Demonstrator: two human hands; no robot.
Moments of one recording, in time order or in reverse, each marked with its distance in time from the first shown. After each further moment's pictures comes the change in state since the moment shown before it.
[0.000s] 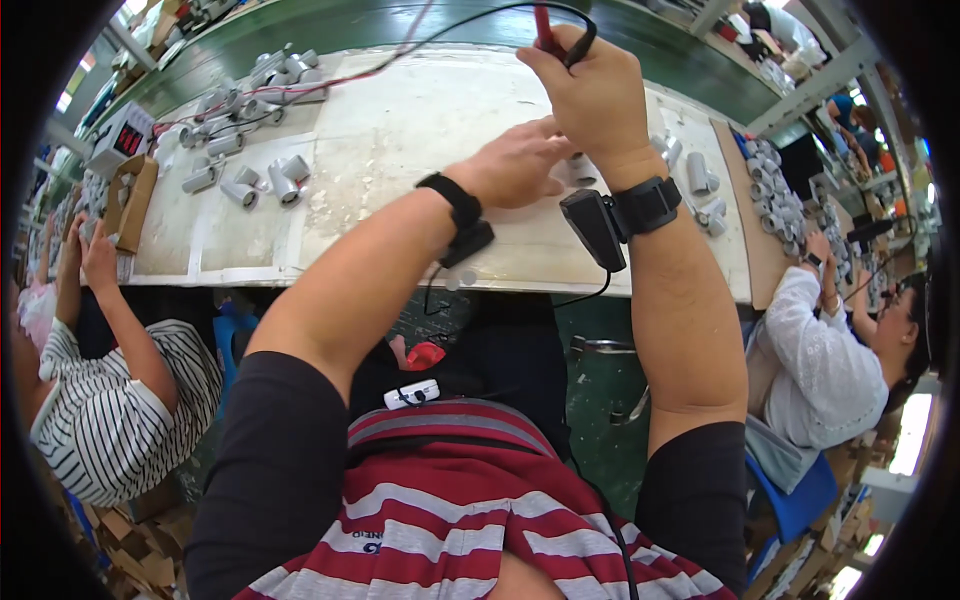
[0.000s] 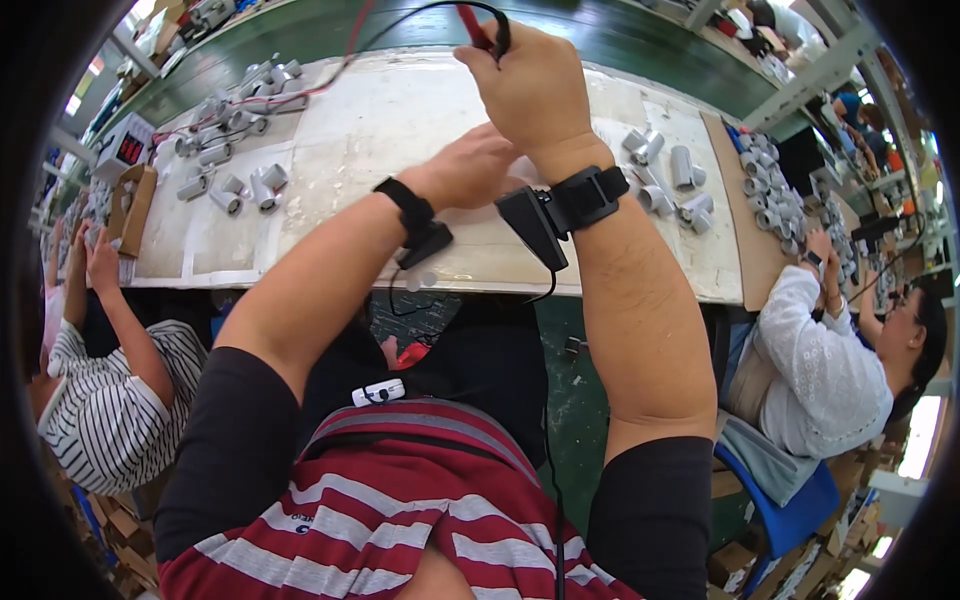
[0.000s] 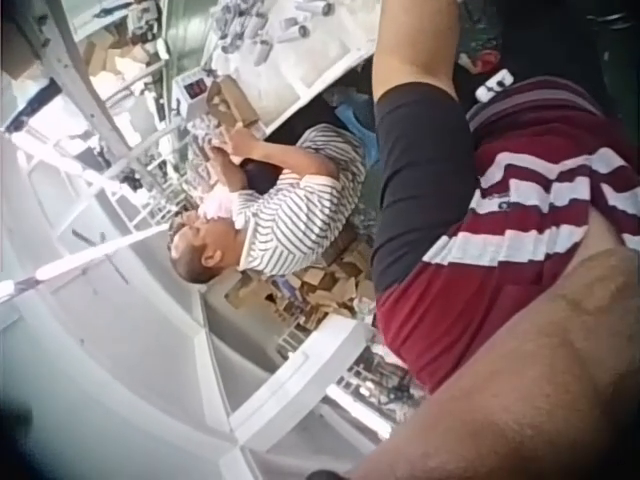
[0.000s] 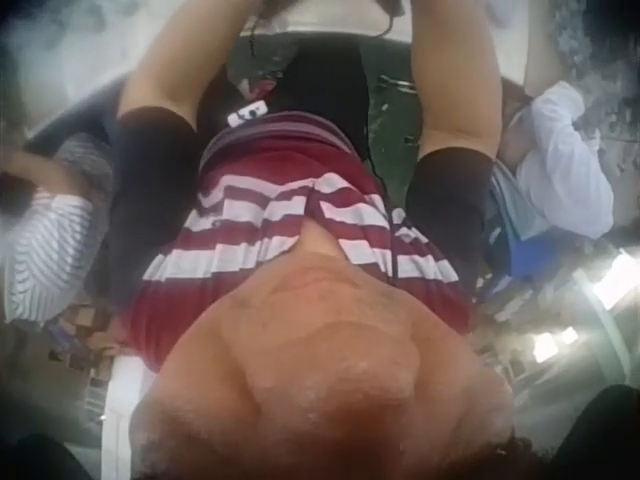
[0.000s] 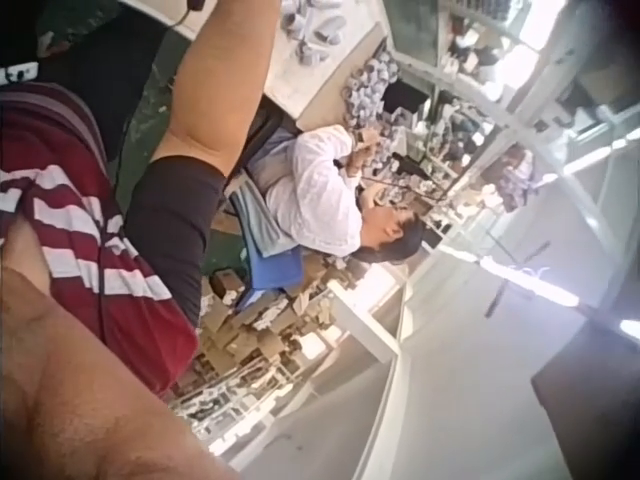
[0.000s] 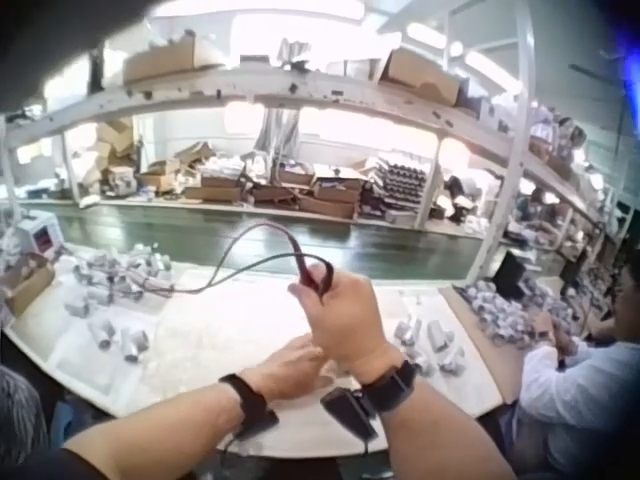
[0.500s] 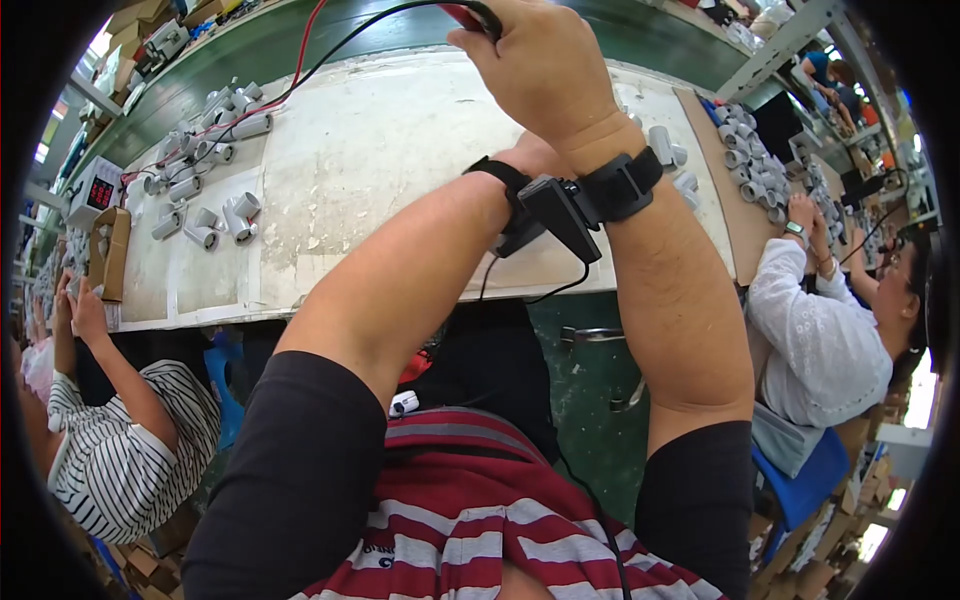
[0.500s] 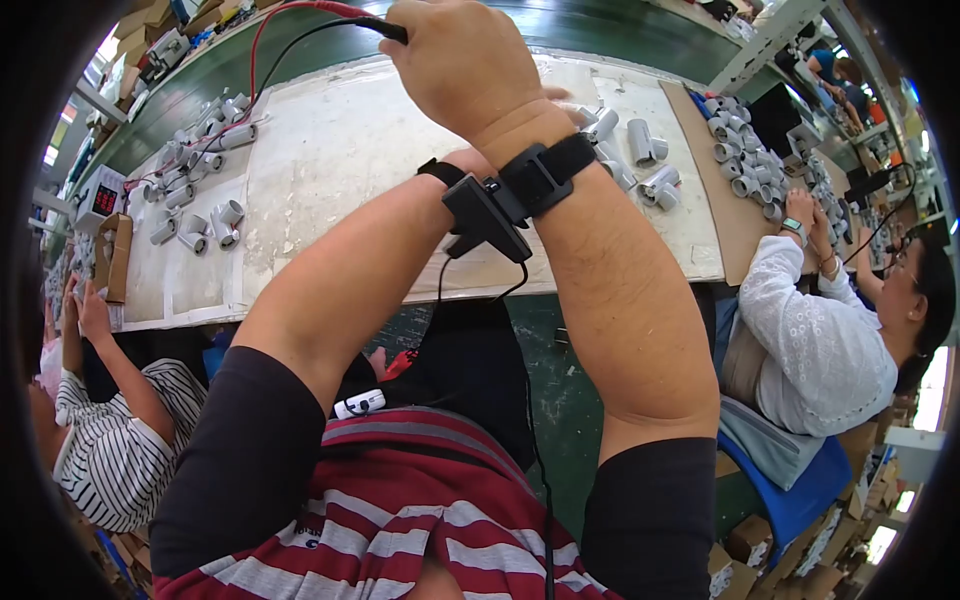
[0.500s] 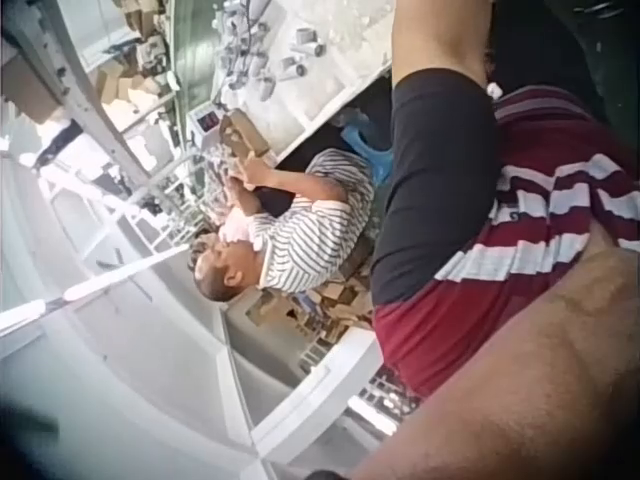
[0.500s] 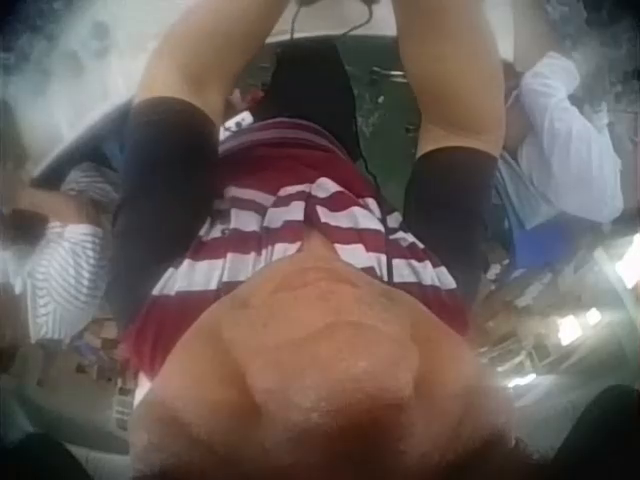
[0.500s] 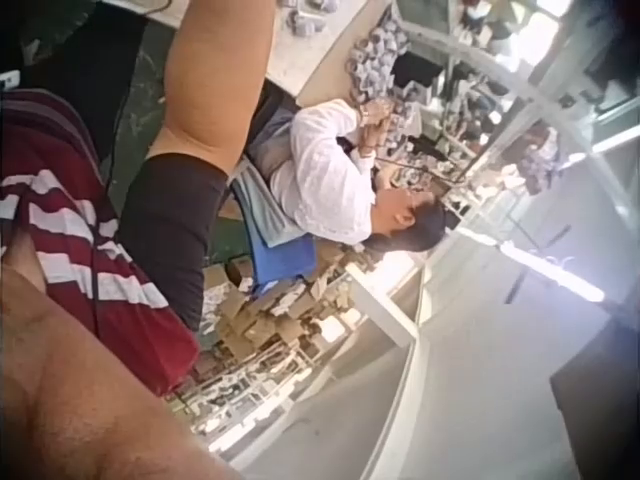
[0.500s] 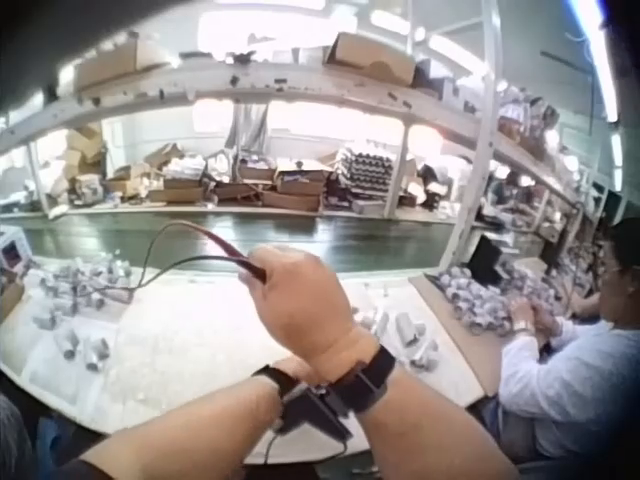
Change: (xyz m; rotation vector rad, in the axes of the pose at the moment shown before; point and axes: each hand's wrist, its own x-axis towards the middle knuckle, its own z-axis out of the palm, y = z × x) left_hand 0.083 0.039 0.064 -1.040 -0.027 -0.280; right_hand 0.020 0.001 -0.035 -0.122 -0.063 -0.116
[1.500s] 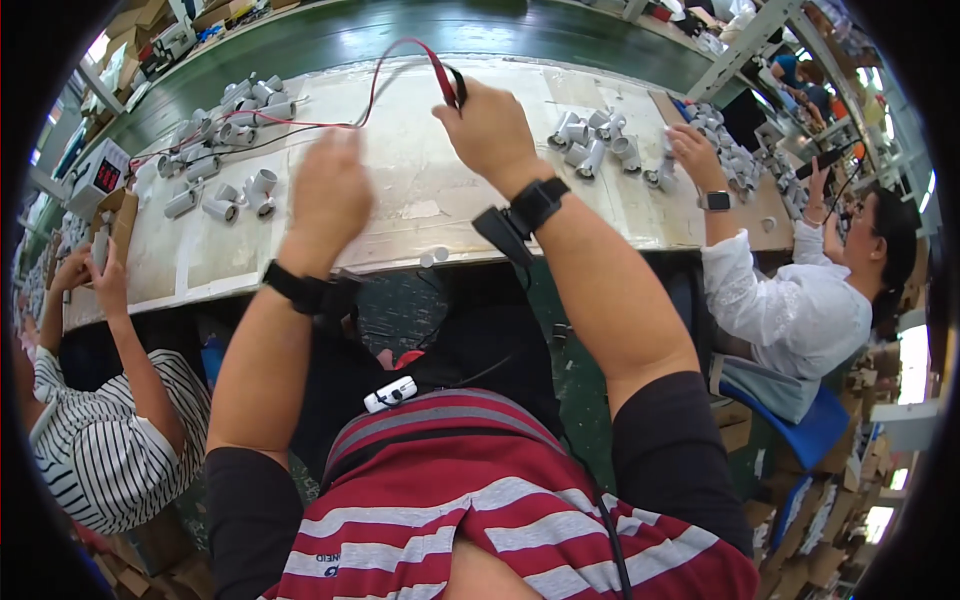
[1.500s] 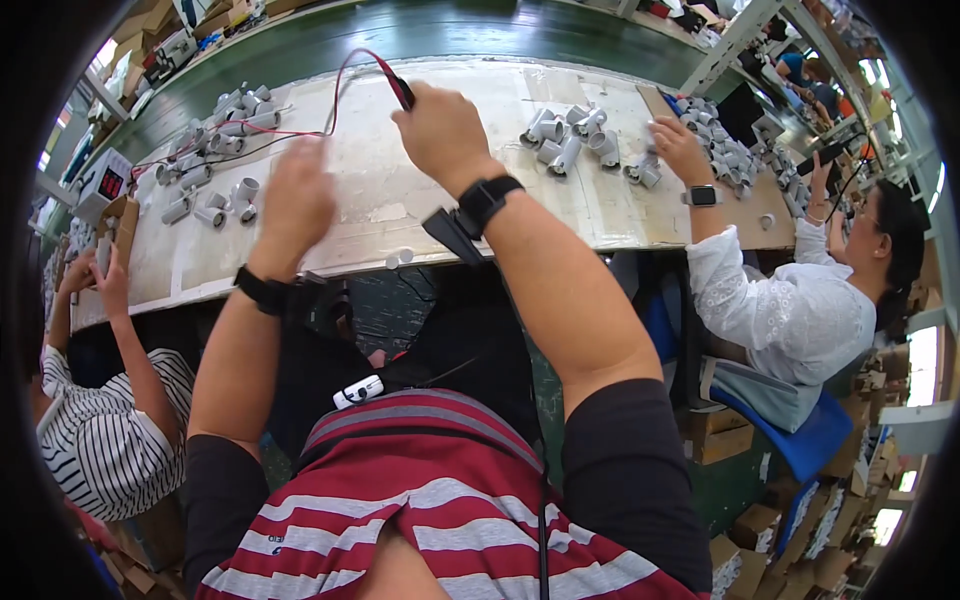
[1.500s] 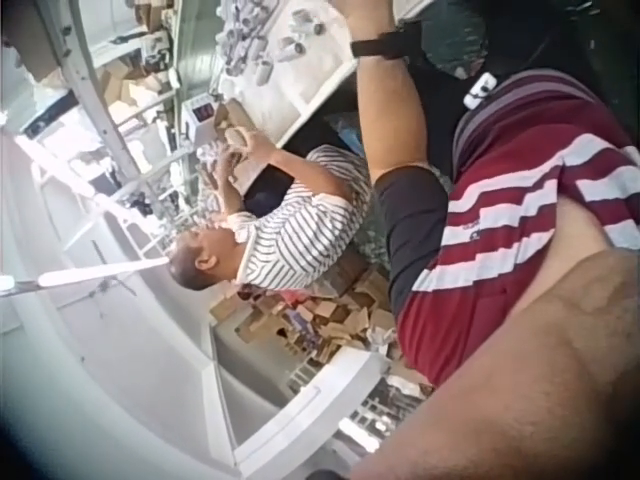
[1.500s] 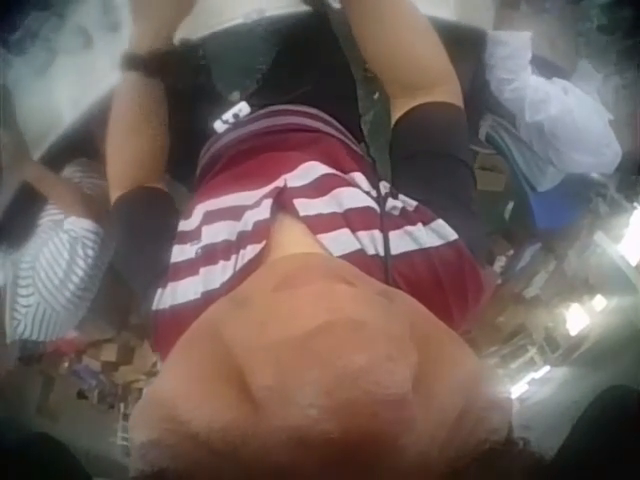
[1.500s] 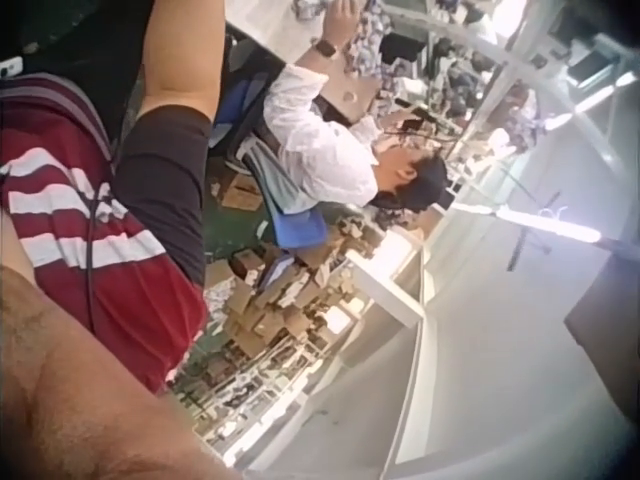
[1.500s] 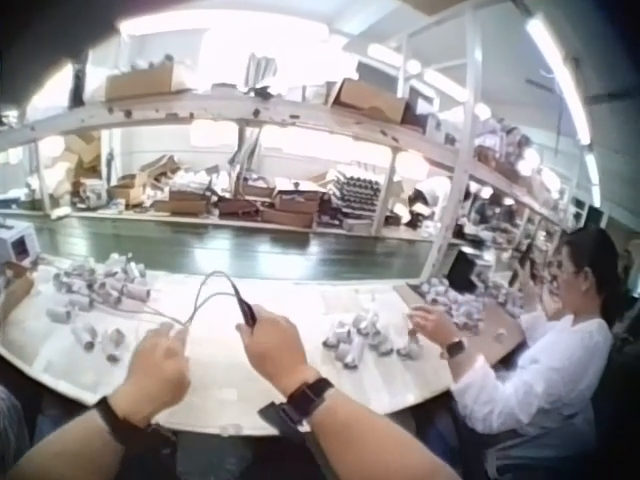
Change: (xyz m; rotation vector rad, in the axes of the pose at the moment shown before) left_hand -0.219 0.102 -0.133 1.733 0.349 -0.001; right_hand -0.063 -0.039 0.081 0.019 -0.057 0.283
